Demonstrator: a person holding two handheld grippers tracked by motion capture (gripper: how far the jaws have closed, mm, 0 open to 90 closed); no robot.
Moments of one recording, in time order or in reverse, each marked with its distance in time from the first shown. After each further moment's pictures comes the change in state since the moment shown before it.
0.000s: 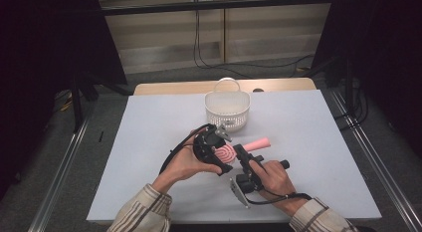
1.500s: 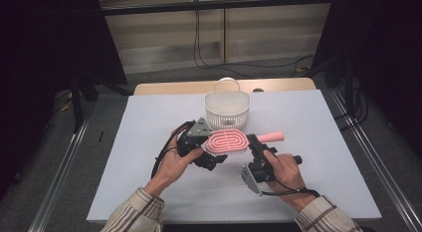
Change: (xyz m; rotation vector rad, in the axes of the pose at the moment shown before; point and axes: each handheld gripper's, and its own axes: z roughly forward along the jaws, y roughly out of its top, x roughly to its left) left arm 0.011 -0.033 -0.024 -0.348 0.101 -0.034; right arm -0.023 -0.028 -0.001 0.076 -0.052 0.105
